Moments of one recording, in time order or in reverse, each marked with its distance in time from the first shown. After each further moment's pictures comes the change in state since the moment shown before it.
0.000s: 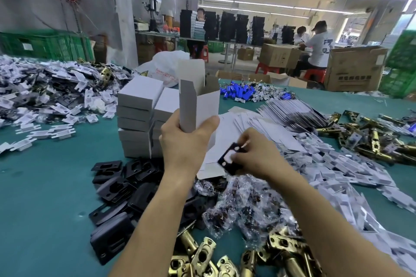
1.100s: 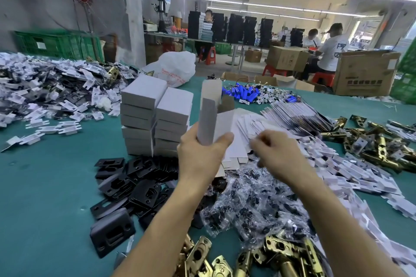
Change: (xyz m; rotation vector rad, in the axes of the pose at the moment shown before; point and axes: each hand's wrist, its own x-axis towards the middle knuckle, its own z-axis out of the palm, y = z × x) left_hand -0.019 -0.020 0.015 0.092 -0.063 -0.088; right_hand -0.008 0.008 -0.030 -0.114 0.086 -0.118
